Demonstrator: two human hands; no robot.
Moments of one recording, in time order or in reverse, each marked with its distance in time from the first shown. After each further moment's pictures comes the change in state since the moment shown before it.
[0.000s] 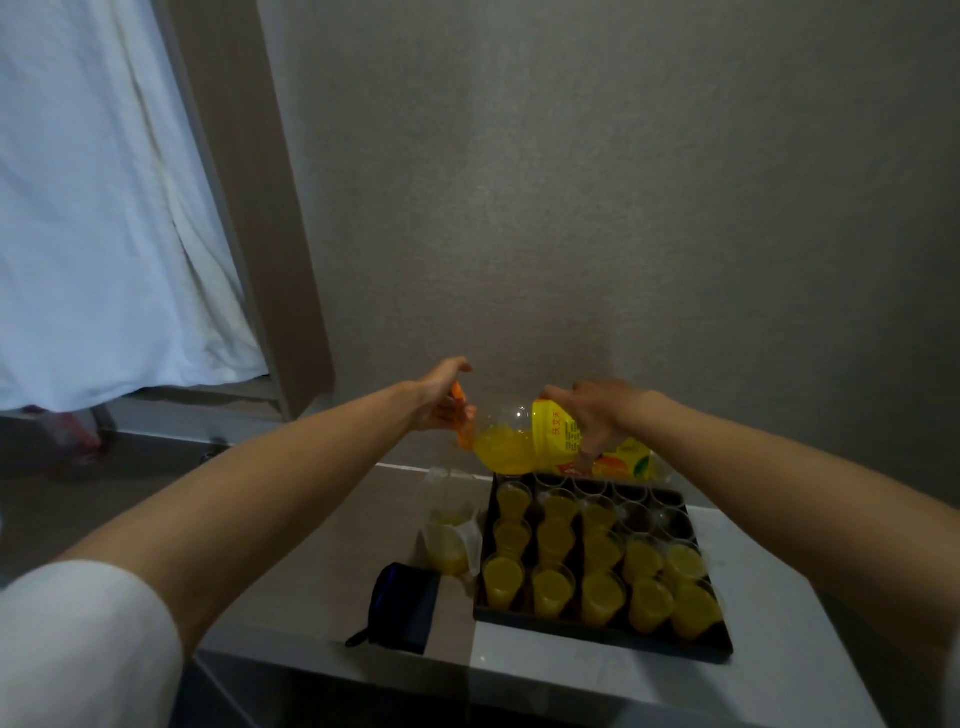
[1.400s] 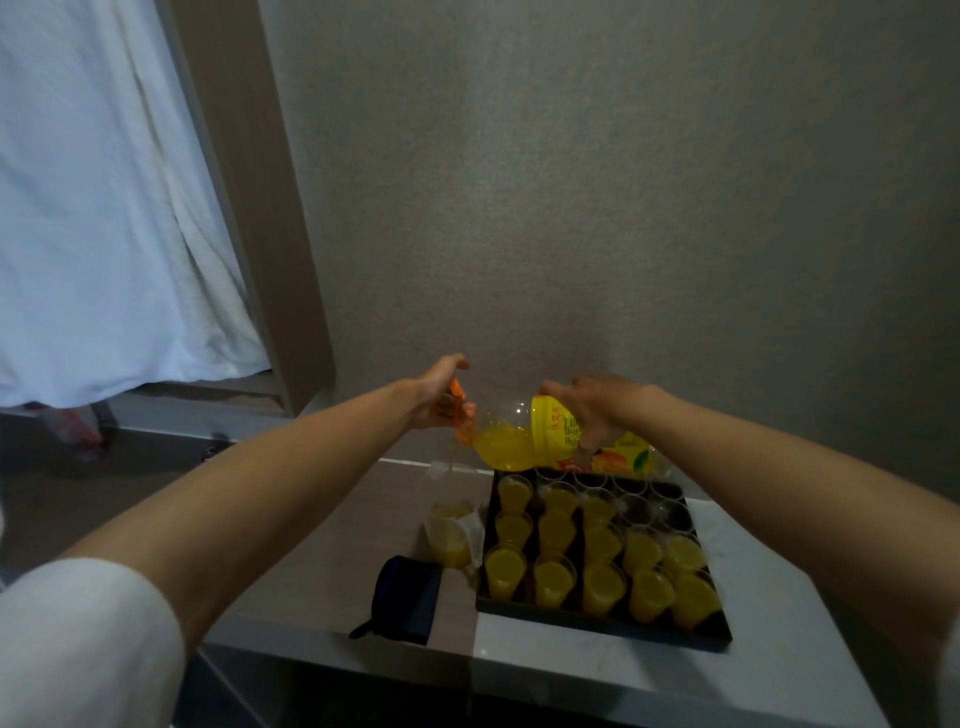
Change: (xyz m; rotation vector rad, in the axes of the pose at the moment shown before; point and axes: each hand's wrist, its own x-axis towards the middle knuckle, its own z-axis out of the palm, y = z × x) left_hand -0.007 -0.004 -0.004 -0.027 -0.001 -0.006; right_hand -0.007 -0.010 -0.004 0.012 -0.007 0.013
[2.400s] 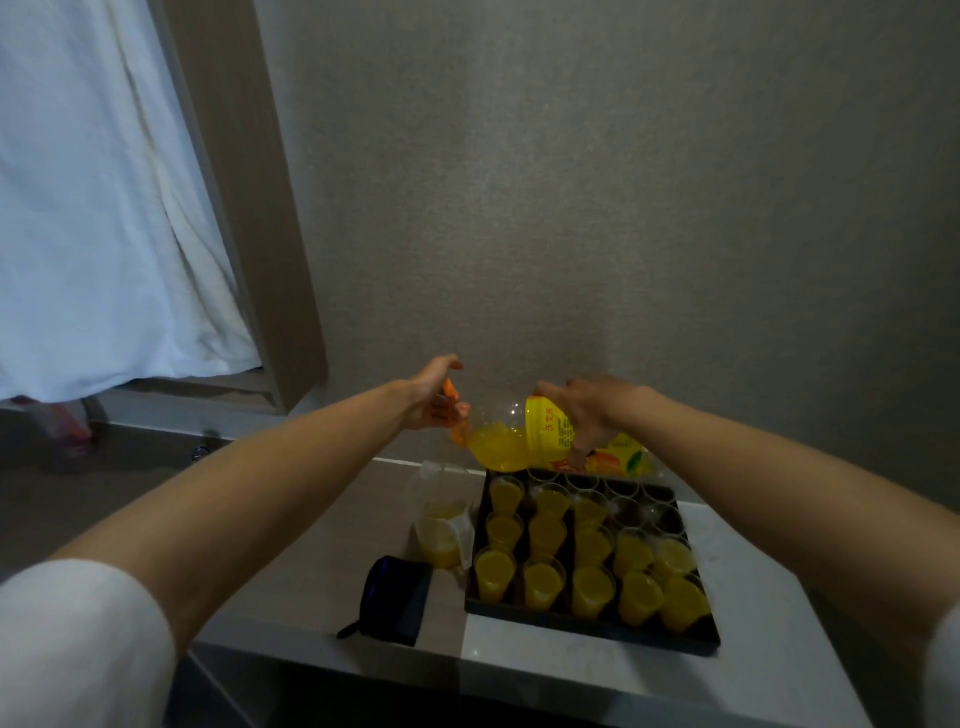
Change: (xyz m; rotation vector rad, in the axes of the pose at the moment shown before) left_hand 0.009 -0.003 0.001 -0.009 0.008 0.001; right_hand 0.002 0.005 0.001 -0.023 -0.006 0.005
